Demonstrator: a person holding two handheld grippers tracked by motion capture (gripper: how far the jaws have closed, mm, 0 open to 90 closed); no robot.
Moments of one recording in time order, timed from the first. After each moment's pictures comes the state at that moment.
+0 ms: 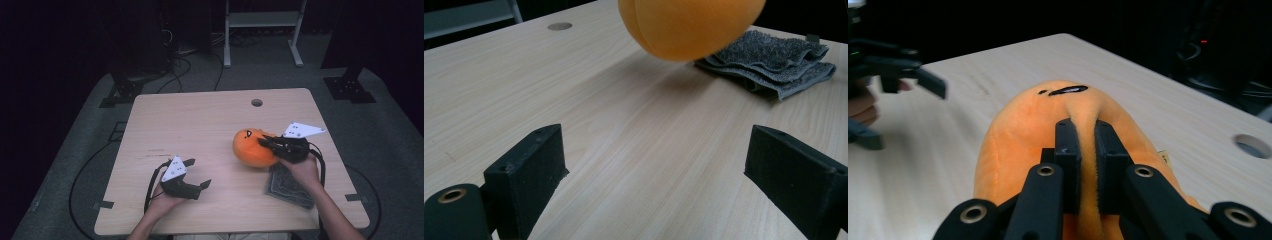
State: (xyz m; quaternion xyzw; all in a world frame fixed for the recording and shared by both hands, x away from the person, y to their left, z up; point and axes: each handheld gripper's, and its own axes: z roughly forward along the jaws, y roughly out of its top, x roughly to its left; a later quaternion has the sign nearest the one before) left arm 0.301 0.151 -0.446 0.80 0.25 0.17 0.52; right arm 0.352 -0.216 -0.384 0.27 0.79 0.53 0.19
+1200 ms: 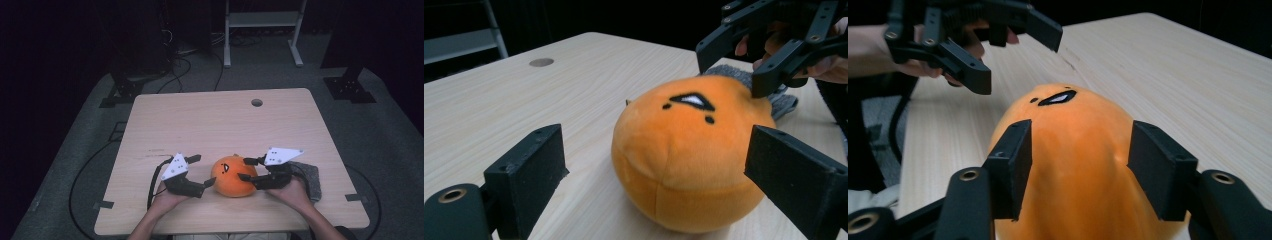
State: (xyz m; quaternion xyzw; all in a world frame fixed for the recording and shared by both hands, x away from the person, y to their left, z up) left arm 0.302 0.140 -0.430 0.78 0.21 0.15 0.57; right arm 0.309 -0.177 -0.412 0.19 0.82 0.53 0.10
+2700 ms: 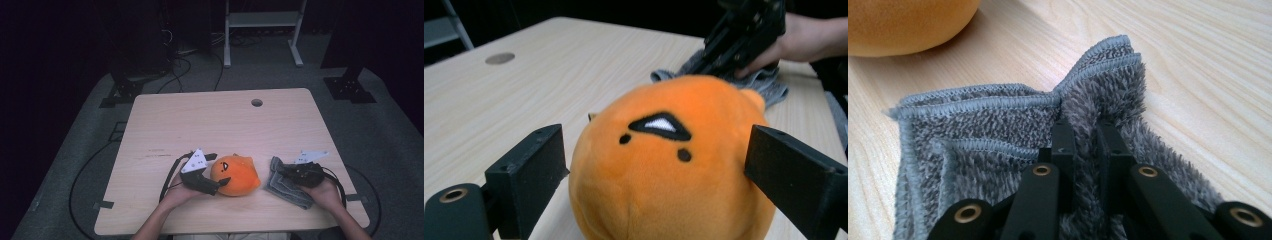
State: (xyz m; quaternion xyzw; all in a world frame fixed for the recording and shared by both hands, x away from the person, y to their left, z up) left arm 0.320 0.100 -0.433 0.82 0.18 0.13 0.53; right arm 0.333 -0.280 -0.475 0.33 0.86 0.37 0.13
